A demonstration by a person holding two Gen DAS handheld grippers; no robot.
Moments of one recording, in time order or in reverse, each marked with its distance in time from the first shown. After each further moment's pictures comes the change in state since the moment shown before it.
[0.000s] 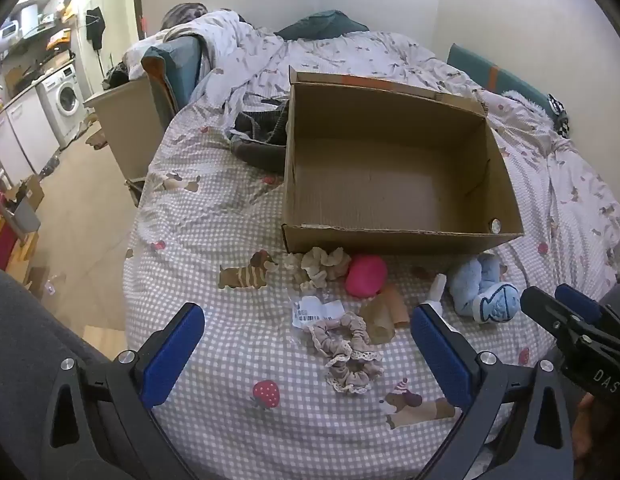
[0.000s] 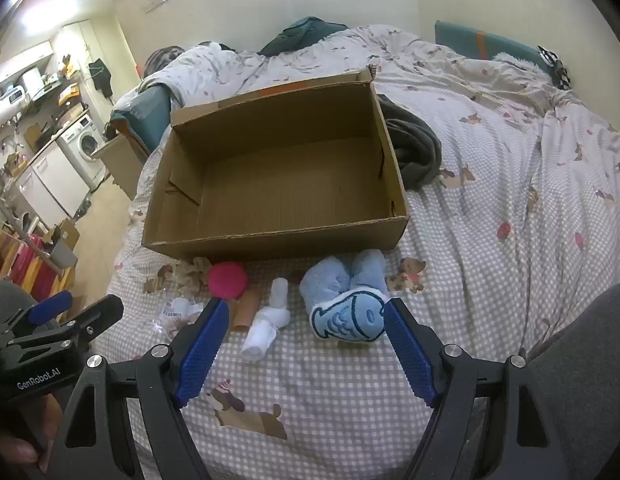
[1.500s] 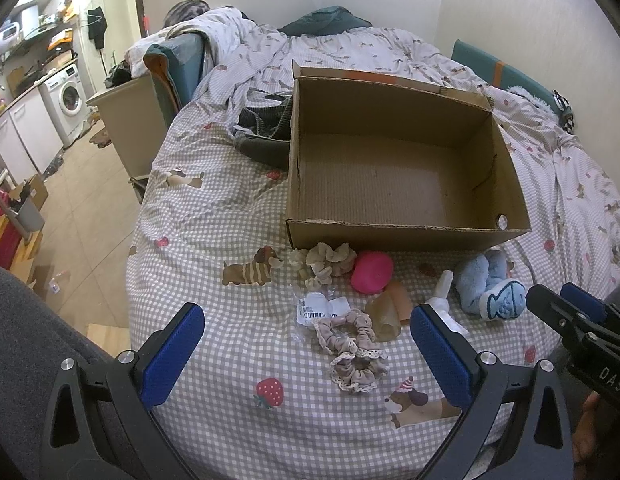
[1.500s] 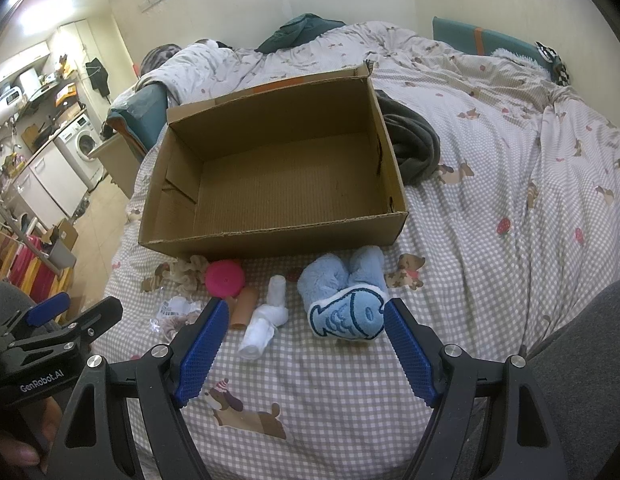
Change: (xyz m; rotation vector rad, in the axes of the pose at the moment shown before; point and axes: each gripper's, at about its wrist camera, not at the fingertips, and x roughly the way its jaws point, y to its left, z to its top) left arm 0.003 0.004 -0.002 0.002 -0.001 0.013; right arm 0.002 0.000 0.000 -0.001 0.009 -0.006
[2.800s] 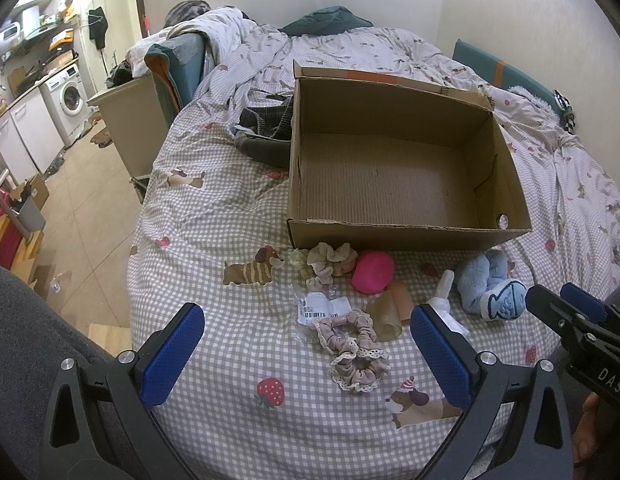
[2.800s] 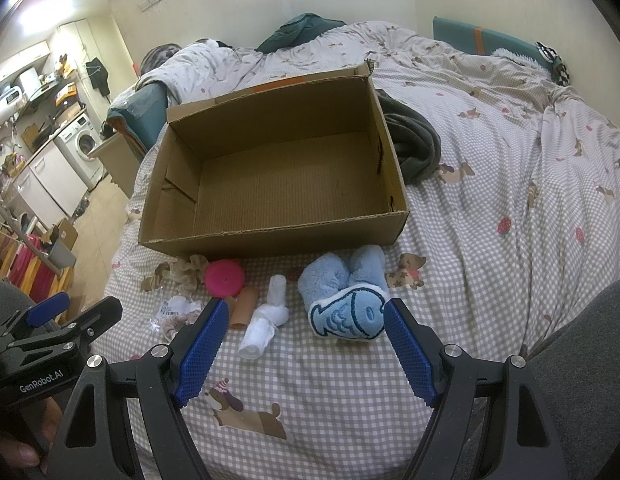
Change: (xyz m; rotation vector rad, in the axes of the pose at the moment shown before) left arm 0.001 0.001 -0.002 0.000 0.004 0.004; right arm 0.001 0.001 0.000 0.001 0.003 0.001
